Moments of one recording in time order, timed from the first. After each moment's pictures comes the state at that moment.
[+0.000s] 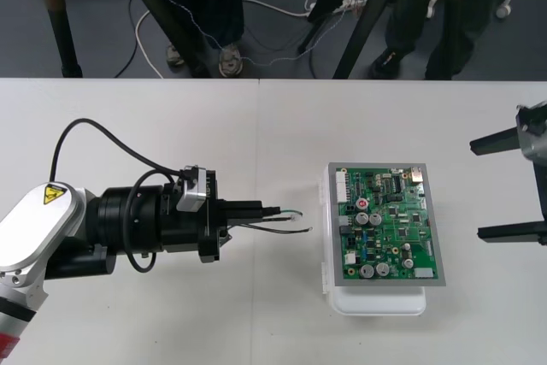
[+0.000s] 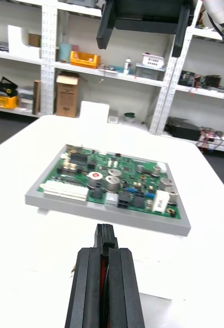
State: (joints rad) right arm -0.07 -0.97 -0.36 -2.31 1.44 -1.57 -0.75; left arm -0.13 0.51 -0.27 -1.66 -1.15 -1.13 -0.07
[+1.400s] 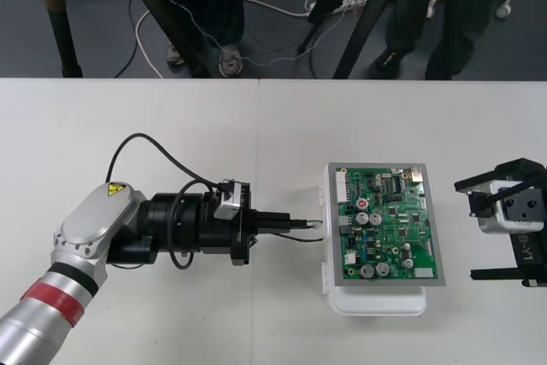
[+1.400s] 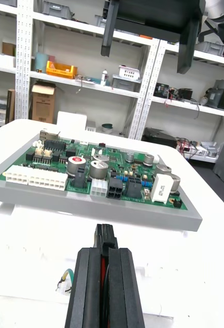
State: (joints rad) right arm 0.02 -0.98 -0.26 -2.43 1.64 -1.57 -0.64; left arm -0.31 0.34 -0.33 -1.23 -1.12 -1.29 -0.31
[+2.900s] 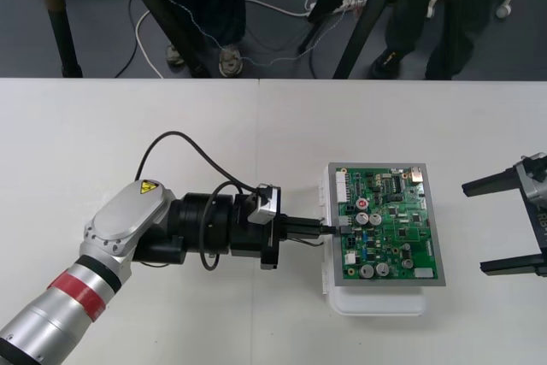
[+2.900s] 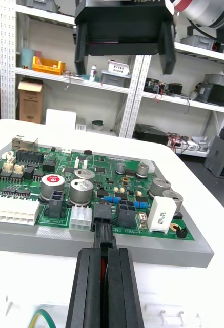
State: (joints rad) right arm 0.04 -0.92 -0.27 -2.03 1.34 -1.57 -0.41; left arm -0.36 0.32 -0.45 -1.23 -1.11 -1.19 -0.31
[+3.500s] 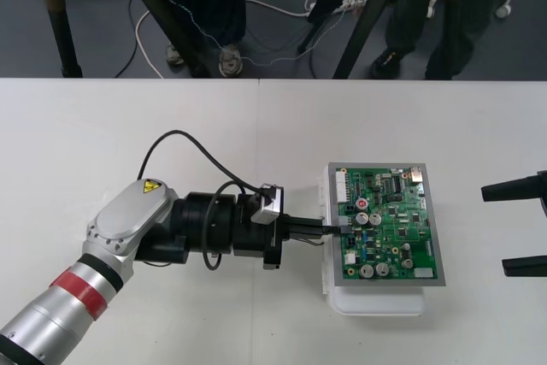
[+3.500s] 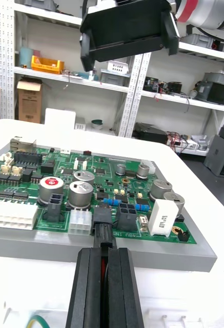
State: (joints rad) right arm 0.10 -0.92 -0.30 -1.85 1.12 -1.57 -0.38; left arm -0.37 0.32 -0.47 -1.23 -1.11 -1.18 -0.31
